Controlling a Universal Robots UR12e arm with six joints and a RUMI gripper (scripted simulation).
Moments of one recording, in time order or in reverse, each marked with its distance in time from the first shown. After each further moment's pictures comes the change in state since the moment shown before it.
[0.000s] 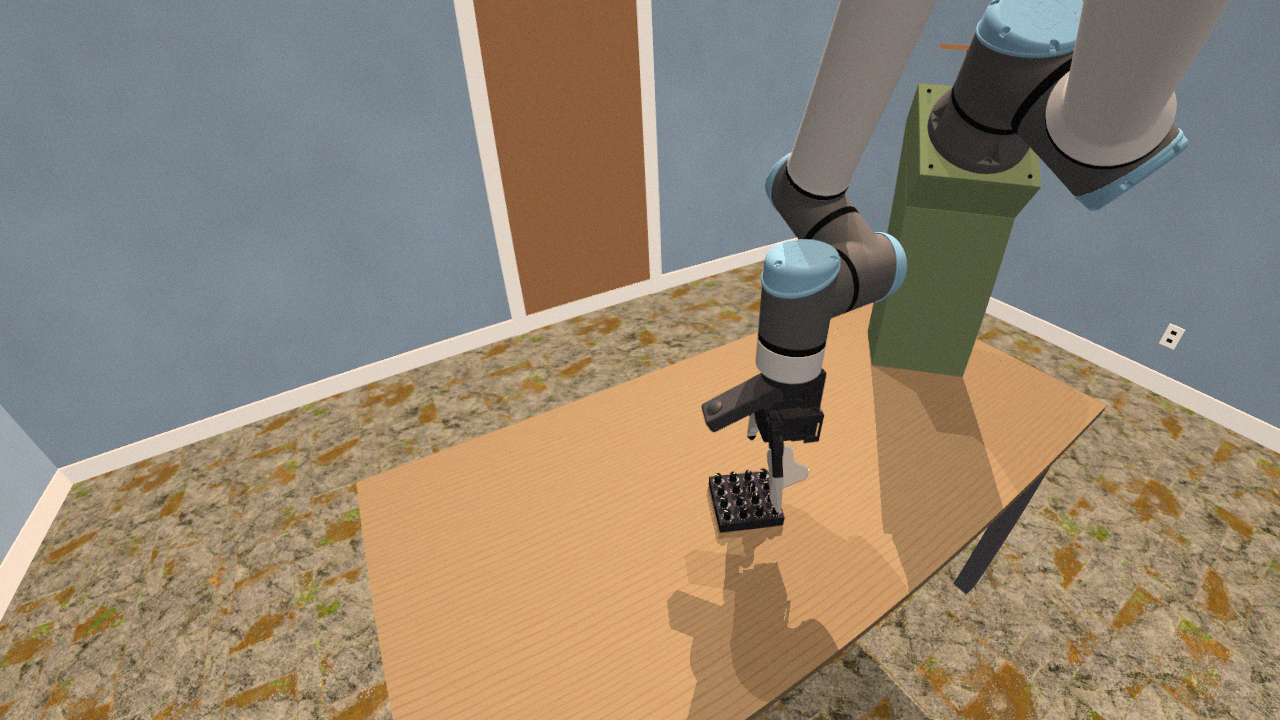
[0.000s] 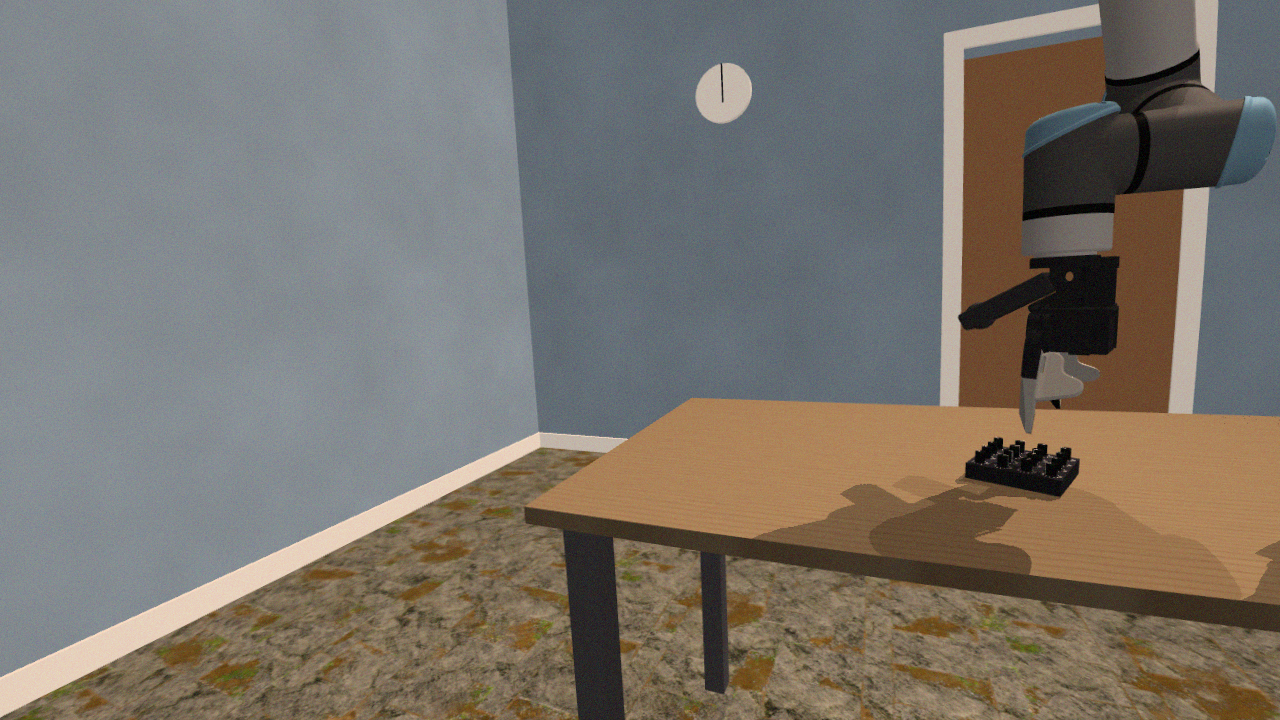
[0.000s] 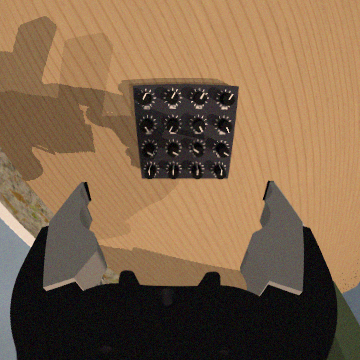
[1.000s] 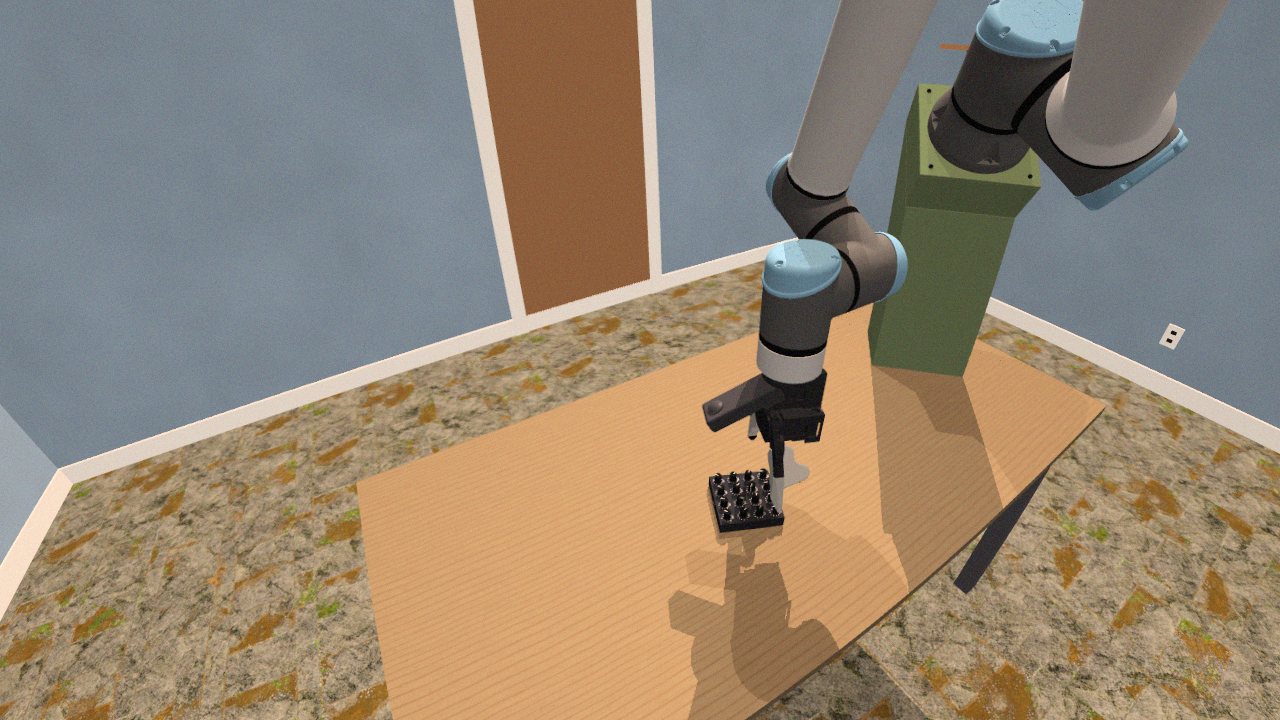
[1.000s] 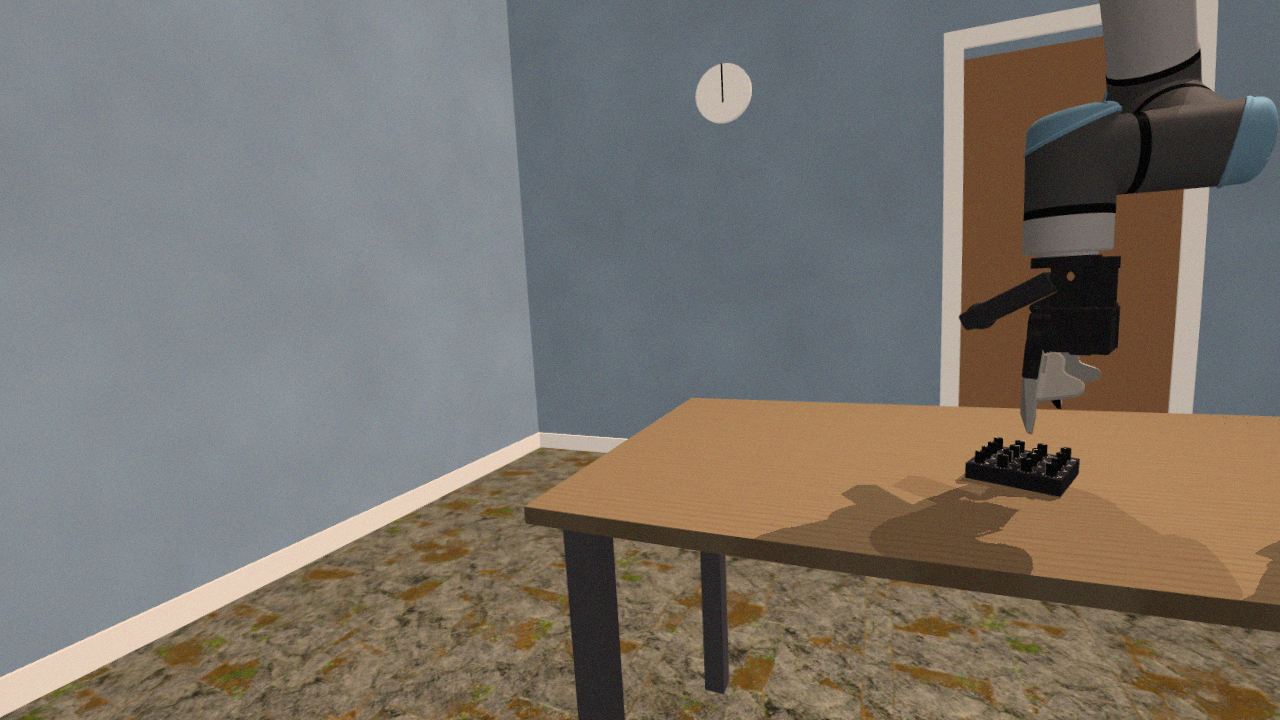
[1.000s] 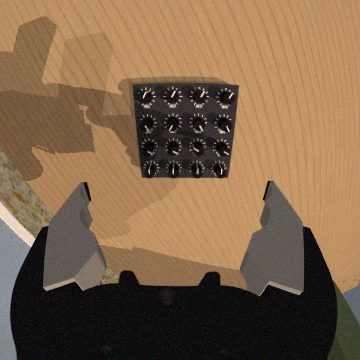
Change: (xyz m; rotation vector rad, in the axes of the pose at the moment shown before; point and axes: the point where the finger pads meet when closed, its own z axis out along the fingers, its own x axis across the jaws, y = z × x) arm 0.000 0.001 0.000 0.000 0.000 0.000
